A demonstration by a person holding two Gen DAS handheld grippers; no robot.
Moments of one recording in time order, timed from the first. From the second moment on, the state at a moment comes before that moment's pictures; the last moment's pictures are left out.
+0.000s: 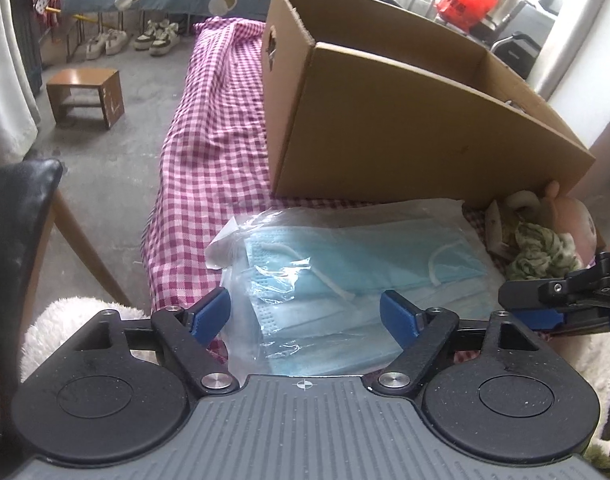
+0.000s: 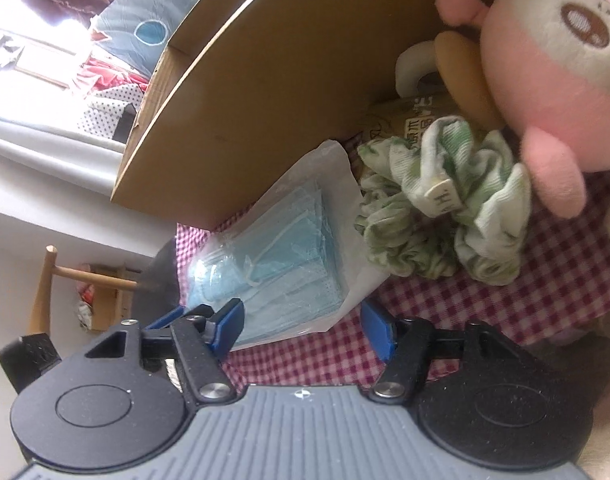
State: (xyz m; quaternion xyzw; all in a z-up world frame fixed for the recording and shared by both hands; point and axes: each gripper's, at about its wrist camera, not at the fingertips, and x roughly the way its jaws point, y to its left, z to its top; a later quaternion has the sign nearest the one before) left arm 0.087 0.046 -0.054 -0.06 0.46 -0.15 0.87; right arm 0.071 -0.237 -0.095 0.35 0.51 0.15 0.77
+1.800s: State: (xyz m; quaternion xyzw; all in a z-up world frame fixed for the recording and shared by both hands) left arm 0.079 0.082 -0.055 -0.13 0.49 -0.22 0.83; right arm 0.079 -0.146 -0.102 0.31 0.54 0.23 0.75
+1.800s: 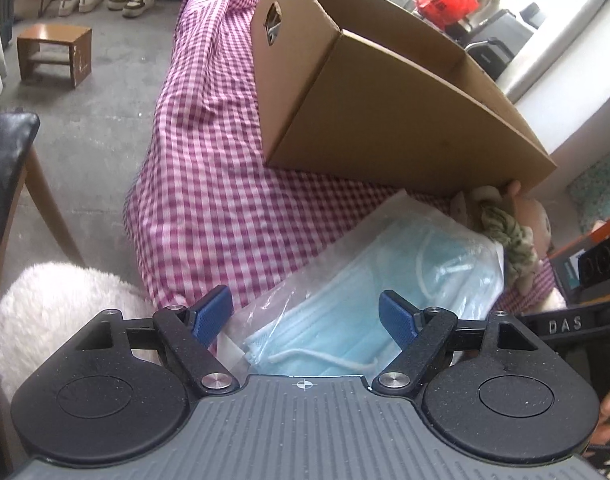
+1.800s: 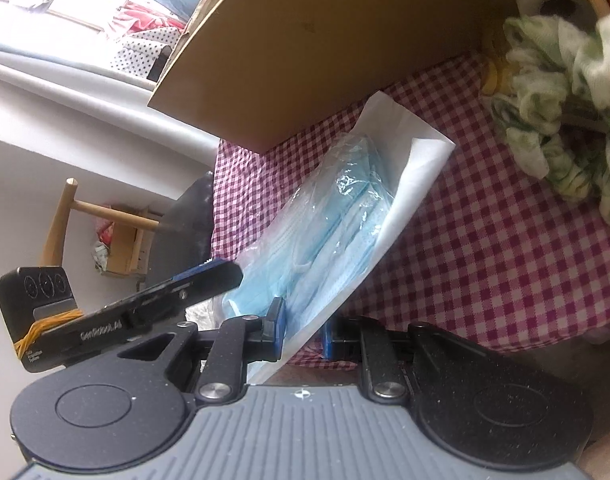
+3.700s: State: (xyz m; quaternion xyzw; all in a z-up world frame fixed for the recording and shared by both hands) left arm 0.050 0.052 -0.039 -0.19 0.50 -0.32 0.78; right arm 0.067 -0.188 -0.080 0.33 0.48 0.25 0.77
